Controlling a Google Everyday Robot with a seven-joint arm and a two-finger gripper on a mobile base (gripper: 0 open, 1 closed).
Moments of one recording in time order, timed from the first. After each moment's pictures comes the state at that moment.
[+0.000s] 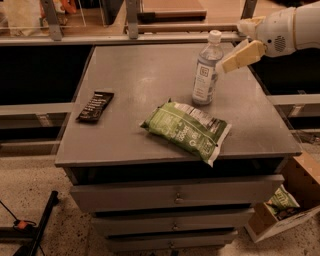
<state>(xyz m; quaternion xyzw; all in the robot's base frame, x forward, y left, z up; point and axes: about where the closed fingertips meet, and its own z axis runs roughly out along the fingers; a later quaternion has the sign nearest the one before) 0.656 -0.182 0.977 -0.48 0.70 0.20 0.49</state>
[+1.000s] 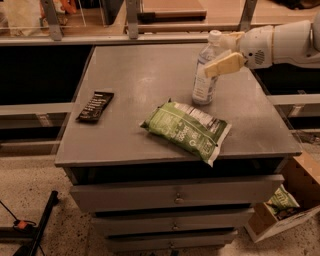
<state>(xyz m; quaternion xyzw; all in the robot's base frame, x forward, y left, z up) 0.666 -0.148 0.947 -0.47 0.67 0.27 0.50</state>
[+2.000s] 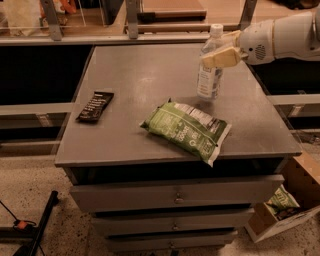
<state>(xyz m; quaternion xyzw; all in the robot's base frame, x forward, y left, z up) 0.660 -0.145 0.956 -0.48 0.69 0.25 0.49</state>
